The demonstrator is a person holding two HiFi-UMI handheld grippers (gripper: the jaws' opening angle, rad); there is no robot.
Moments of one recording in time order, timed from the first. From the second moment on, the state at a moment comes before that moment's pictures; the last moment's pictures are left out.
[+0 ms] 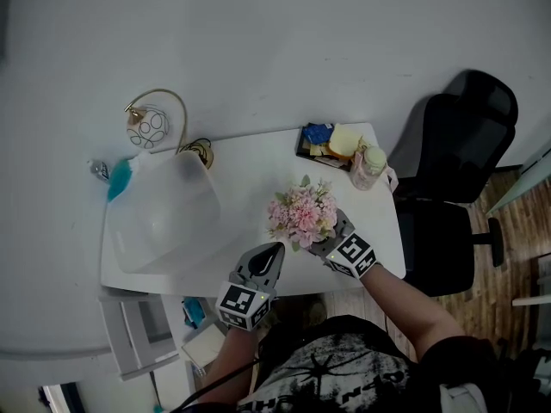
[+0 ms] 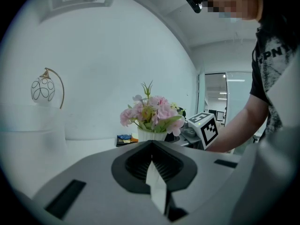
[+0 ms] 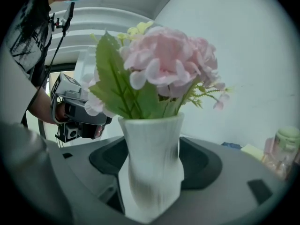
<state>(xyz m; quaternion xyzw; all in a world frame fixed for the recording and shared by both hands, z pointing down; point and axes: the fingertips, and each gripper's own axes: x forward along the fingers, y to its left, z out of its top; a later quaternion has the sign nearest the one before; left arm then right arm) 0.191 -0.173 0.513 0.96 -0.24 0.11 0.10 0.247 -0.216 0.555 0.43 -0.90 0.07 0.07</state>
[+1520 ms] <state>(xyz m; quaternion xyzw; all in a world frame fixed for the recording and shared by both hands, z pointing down) 0.162 -0.124 0.477 0.98 -0.14 0.06 0.10 0.247 -0.113 0.500 0.56 -0.82 0.08 0.06</state>
